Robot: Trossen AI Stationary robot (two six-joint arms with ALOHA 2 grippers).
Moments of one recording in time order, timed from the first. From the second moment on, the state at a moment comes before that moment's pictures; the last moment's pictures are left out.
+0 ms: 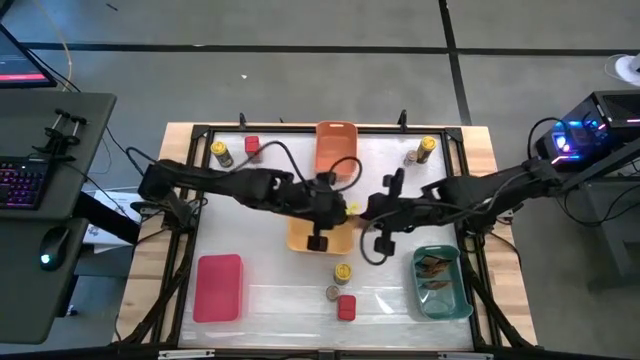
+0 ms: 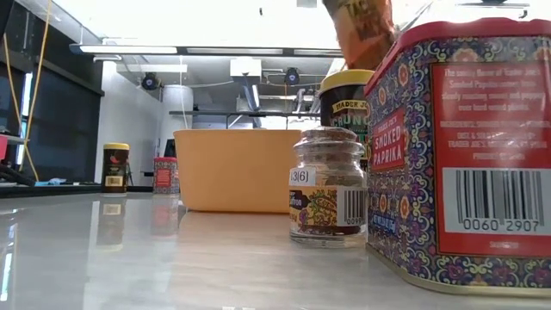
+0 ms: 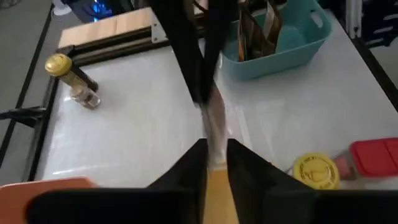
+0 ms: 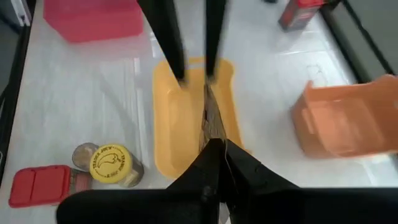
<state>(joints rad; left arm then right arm) -0.16 1.80 1.83 -0.76 -0.18 0.13 0.32 1.41 1.47 -0.92 0.38 0.32</state>
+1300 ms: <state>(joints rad) -0.25 1.10 1.03 -0.25 -0.41 -0.51 1.42 1.29 1.24 -1.23 0.77 1.79</state>
